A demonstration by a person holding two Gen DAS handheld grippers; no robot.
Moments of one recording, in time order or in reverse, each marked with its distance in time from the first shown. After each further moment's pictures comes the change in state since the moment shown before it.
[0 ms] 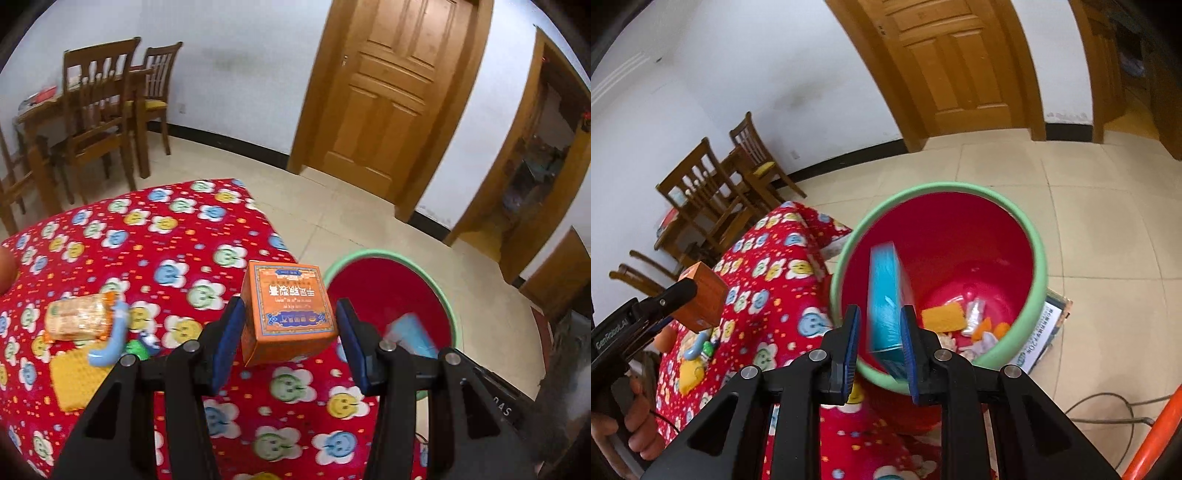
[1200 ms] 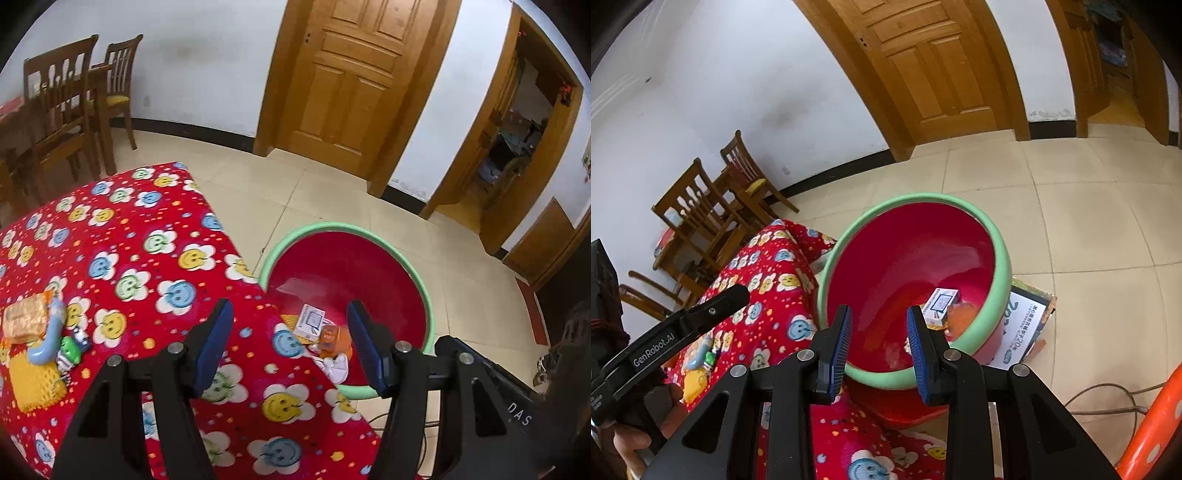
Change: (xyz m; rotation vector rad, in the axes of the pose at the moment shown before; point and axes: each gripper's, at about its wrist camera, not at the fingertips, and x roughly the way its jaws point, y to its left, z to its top) left arm 0.026 -0.046 -0.012 0.068 0.064 -0.074; right arm -0.031 -0.022 -0.001 0.051 -0.041 -0.007
